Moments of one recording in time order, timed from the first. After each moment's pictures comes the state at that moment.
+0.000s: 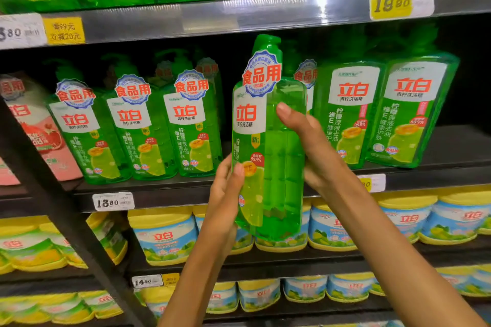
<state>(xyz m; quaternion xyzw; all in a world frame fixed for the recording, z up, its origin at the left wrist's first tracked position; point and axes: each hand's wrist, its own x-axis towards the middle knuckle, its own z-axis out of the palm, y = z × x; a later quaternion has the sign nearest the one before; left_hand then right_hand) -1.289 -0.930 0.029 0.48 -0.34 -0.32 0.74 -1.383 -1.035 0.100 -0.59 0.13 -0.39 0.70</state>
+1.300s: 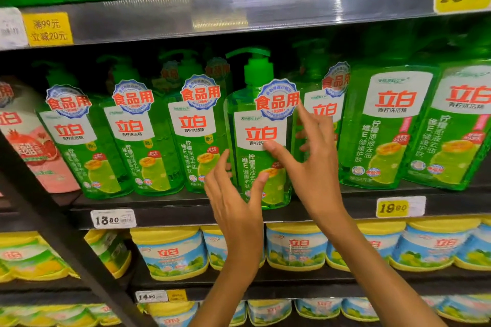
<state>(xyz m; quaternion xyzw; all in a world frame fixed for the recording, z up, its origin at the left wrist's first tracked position) -1.264 -0.981 0.009 0.68 -0.33 0.13 0.64 -1.334 -1.059 0.063 -0.75 0.23 -0.56 0.26</state>
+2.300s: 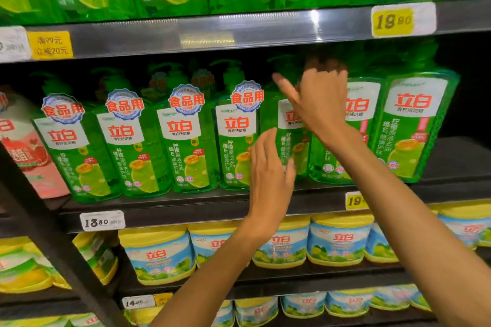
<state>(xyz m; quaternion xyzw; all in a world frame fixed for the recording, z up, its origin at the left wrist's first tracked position) -1.303 -1.024 0.045 0.67 -0.54 0.17 0.49 -1.350 -1.125 0.155 -0.78 0.41 -0.46 -0.14</state>
